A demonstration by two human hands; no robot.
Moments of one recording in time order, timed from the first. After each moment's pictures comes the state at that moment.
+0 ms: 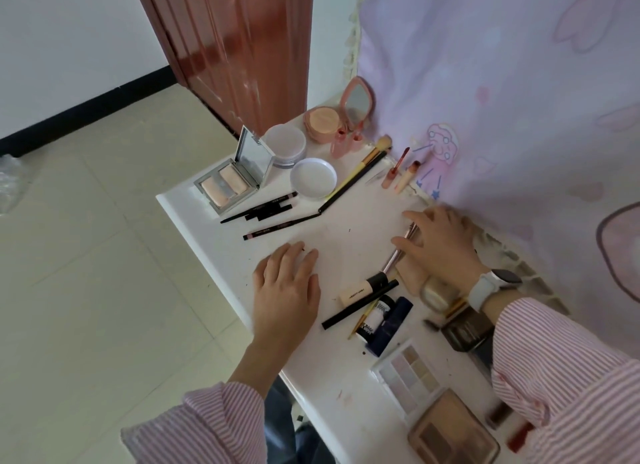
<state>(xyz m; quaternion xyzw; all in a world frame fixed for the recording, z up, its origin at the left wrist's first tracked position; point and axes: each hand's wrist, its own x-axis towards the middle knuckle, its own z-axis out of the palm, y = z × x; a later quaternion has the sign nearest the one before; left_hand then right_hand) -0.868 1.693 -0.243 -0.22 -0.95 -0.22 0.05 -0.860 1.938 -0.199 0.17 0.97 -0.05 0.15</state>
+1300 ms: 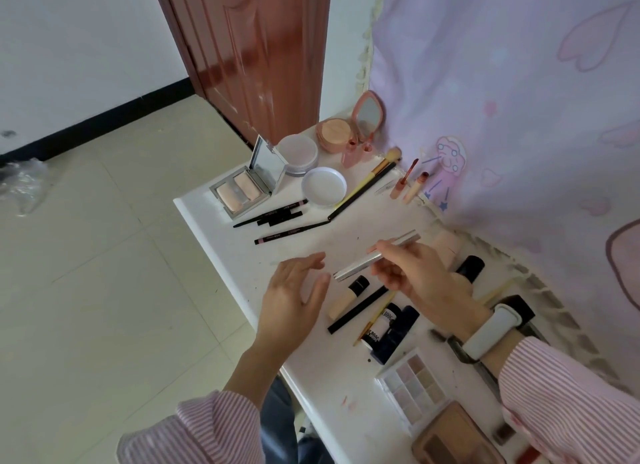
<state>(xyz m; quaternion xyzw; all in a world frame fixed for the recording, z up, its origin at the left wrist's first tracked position) -0.870 1.687 -0.223 -0.19 -0.87 -0.45 -0.02 -0.846 1.868 -0.165 0.27 0.64 -0.71 0.09</state>
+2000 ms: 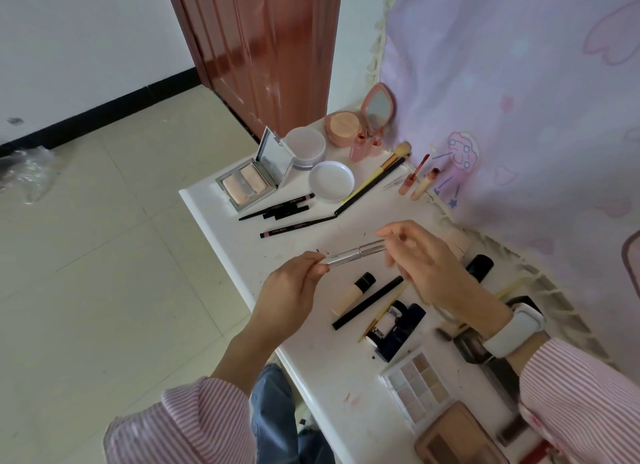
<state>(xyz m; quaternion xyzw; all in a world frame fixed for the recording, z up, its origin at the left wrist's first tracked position) -0.882 1.678 -0.208 -0.21 -0.87 -0.44 -0.09 -0.844 1.875 -0.154 0.10 0.83 -0.54 0.08</state>
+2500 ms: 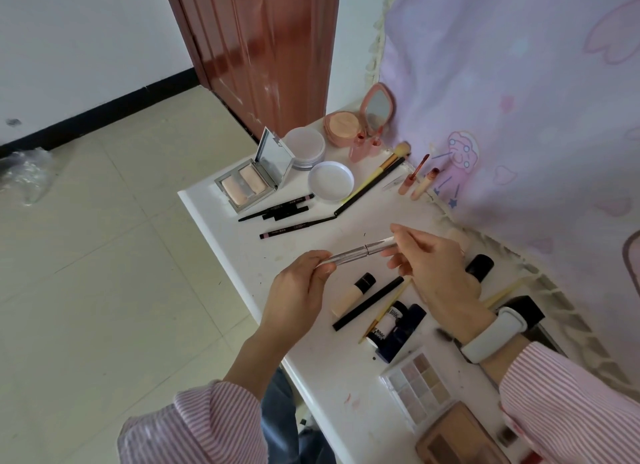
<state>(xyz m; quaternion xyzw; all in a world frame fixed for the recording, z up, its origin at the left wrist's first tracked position) -0.877 1.689 -0.208 -0.19 -0.86 -0.47 -0.07 -0.849 1.860 -0.164 0.30 0.72 -0.62 -0.04</state>
